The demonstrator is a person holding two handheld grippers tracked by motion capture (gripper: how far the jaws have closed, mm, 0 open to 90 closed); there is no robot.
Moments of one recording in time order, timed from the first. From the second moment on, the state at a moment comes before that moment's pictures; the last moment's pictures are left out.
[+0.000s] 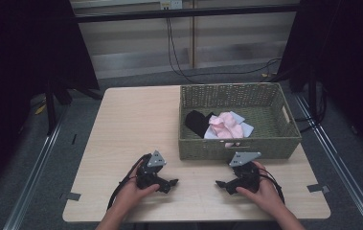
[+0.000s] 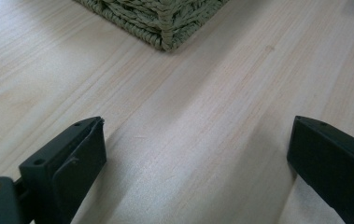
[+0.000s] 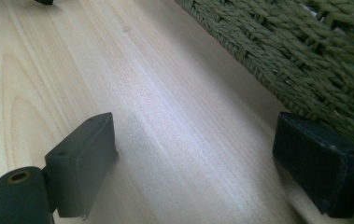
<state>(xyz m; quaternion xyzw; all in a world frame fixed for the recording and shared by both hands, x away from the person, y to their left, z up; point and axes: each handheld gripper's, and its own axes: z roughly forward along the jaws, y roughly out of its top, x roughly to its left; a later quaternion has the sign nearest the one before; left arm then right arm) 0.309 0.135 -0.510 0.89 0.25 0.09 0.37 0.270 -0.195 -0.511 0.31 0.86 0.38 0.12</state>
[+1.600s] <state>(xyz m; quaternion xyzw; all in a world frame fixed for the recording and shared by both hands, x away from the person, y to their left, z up) 0.310 0.134 -0.510 0.89 0.24 0.09 0.37 0.295 -0.208 -0.387 0.28 0.91 0.31 0.05</state>
